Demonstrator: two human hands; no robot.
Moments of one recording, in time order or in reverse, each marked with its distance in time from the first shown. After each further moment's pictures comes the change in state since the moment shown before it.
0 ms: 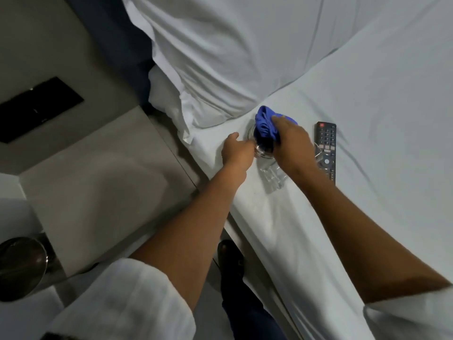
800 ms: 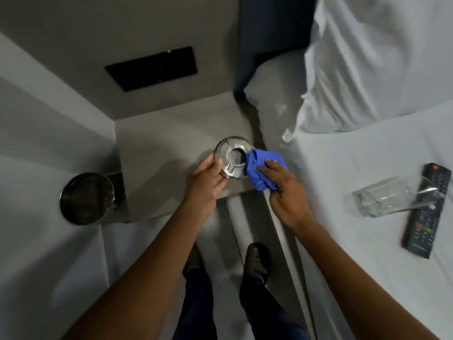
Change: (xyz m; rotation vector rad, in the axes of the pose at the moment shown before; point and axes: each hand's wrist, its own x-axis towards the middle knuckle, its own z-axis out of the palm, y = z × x) left_hand -0.037 -0.090 -0.264 -0.778 0.186 -0.019; right_hand -0.081 -0.159 0.116 0.390 -0.320 -0.239
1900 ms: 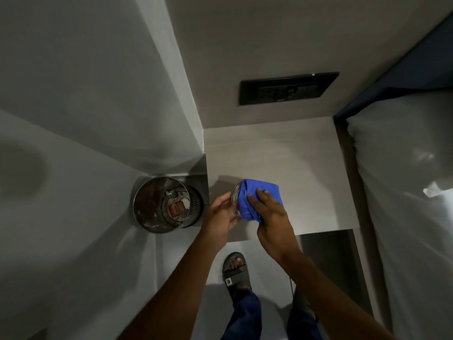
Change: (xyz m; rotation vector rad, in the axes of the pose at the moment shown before) left_hand 0.083 0.076 -0.234 0.026 0.063 -0.123; right_hand 0.059 -0.141 0.248 -0.202 -0.236 -0.037
